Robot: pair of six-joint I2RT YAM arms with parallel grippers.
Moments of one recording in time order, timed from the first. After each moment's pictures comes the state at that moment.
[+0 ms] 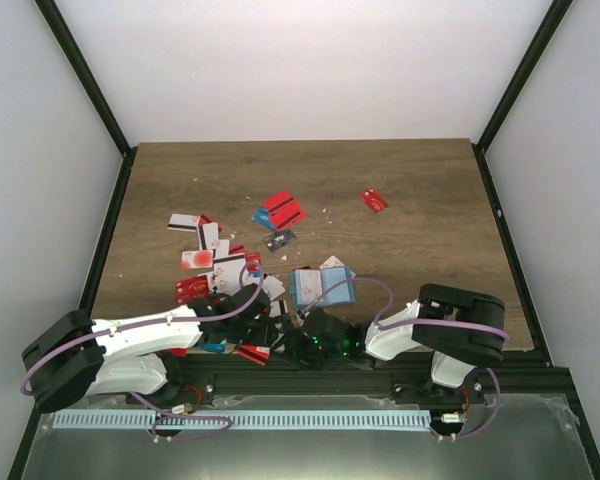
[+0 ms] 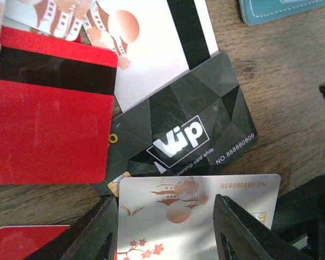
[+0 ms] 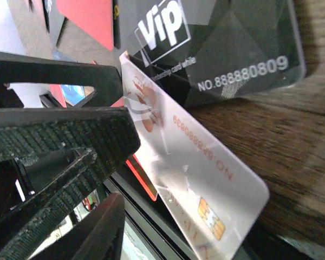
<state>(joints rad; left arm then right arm) -1.00 1.19 0.47 -0.40 0.10 -0.86 1.26 1.64 0.42 0.59 -0.21 1.48</state>
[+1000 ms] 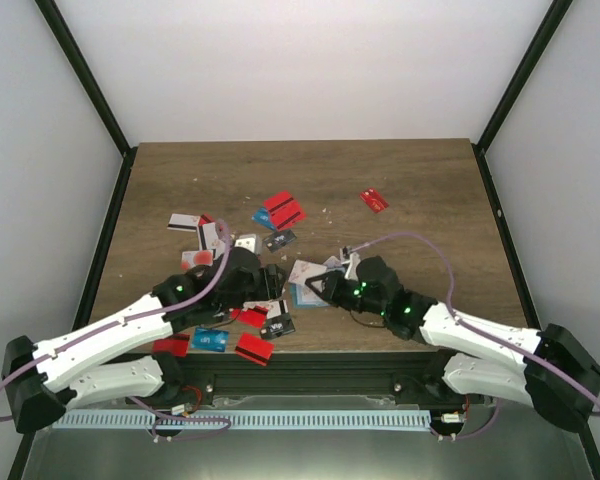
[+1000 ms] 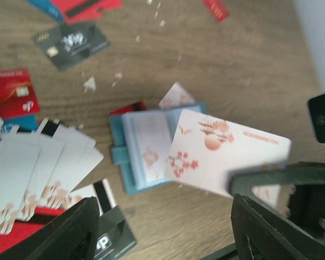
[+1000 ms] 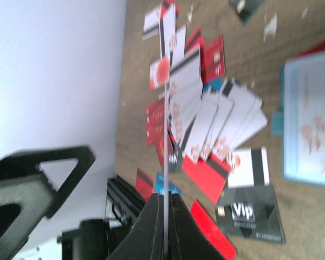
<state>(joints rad) -0.99 1.04 0.82 -0.56 -0.19 -0.88 0.92 1.07 0.45 0.21 -0.18 1.19</state>
